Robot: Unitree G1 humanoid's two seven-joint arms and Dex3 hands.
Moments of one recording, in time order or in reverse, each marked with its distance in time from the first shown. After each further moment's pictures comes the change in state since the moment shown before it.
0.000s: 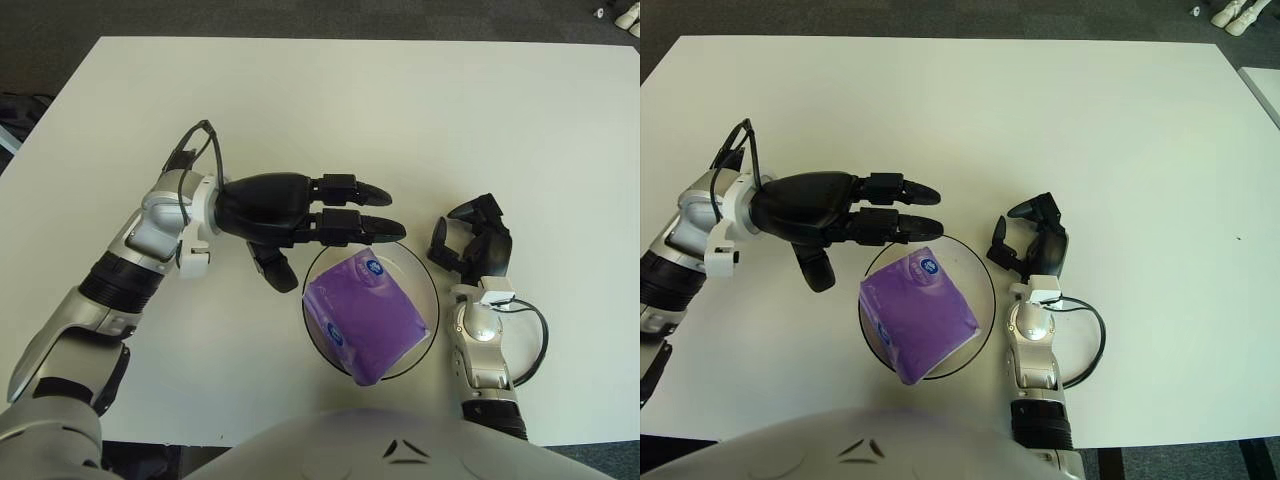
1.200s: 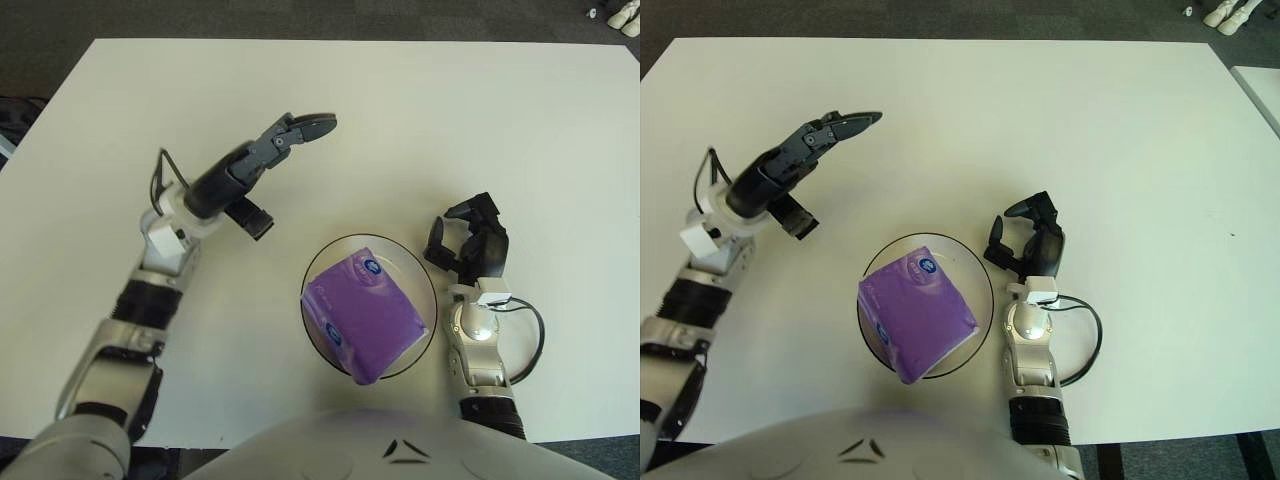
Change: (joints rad) left arm 0.288 -0.260 0.200 0.114 -0.210 0.146 0.355; right arm -0.023 -0.001 -0.002 0.037 0.002 -0.070 0.018
